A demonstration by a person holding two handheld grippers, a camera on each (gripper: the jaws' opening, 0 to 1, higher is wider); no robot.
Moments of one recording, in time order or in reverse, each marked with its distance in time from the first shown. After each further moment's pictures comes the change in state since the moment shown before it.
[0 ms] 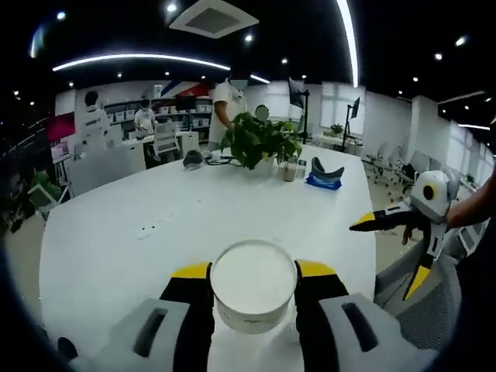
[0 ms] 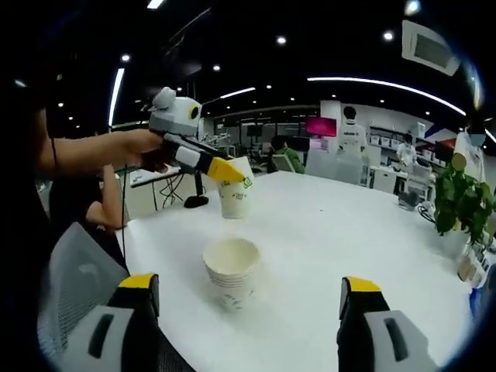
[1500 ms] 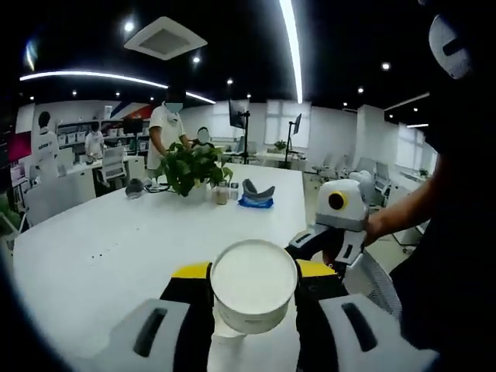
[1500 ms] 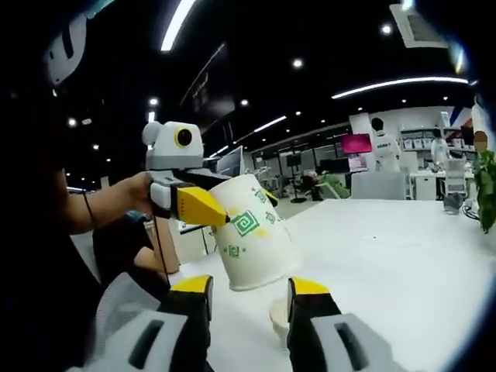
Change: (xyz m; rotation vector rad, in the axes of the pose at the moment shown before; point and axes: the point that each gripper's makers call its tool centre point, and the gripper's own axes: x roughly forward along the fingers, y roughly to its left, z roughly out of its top) left arm -0.040 -0.108 0.016 0.071 -0.080 -0.314; right arm 0.002 0.051 0.055 0.124 -0.211 0.282
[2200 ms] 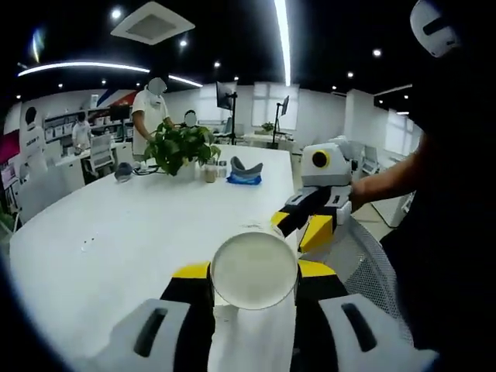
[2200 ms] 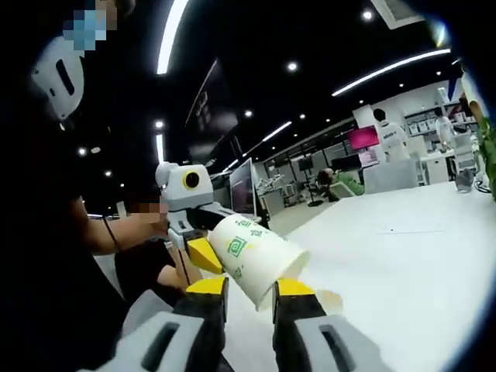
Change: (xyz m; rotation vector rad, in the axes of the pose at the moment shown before) left arm -0.014 -0.005 -0.040 0.011 0.100 -0.059; right arm -0.006 0.013 0.012 0.115 -0.063 0.099
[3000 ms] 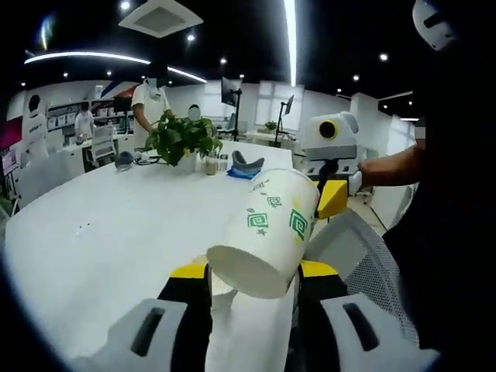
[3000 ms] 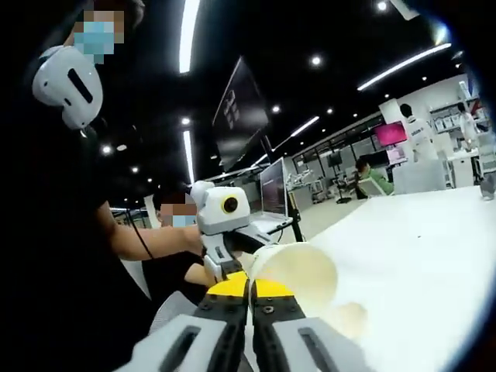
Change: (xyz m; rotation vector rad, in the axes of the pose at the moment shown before) left arm 0.008 -0.002 -0.018 -0.036 -0.007 0.008; right arm 0.003 0.032 0.016 -0.041 0.051 0.154
